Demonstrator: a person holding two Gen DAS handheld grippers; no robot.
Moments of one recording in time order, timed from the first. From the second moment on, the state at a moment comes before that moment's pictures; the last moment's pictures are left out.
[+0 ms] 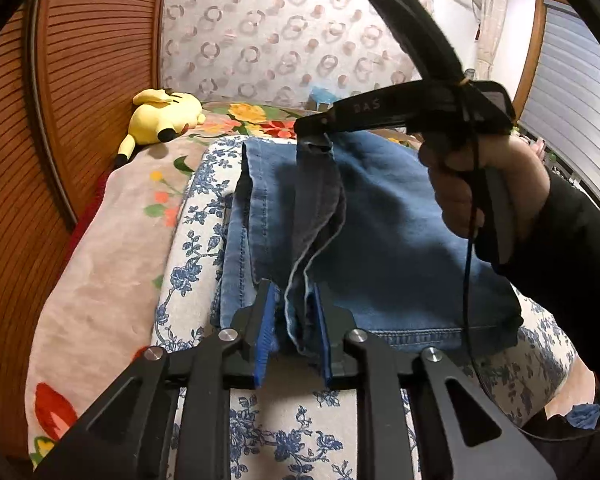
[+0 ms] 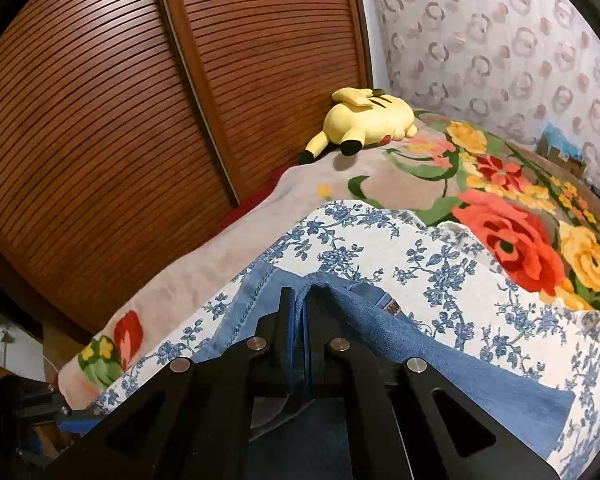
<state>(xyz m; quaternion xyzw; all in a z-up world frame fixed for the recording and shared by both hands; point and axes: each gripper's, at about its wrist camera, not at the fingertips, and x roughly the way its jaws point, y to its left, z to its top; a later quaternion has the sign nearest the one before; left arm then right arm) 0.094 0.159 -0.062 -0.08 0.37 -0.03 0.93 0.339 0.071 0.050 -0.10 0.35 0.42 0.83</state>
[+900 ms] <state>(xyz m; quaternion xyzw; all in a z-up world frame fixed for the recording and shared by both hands) 0.103 0.170 -0.077 -0.07 0.39 0.02 0.92 0.312 -0.007 0.035 -0.11 0.33 0.36 0.87</state>
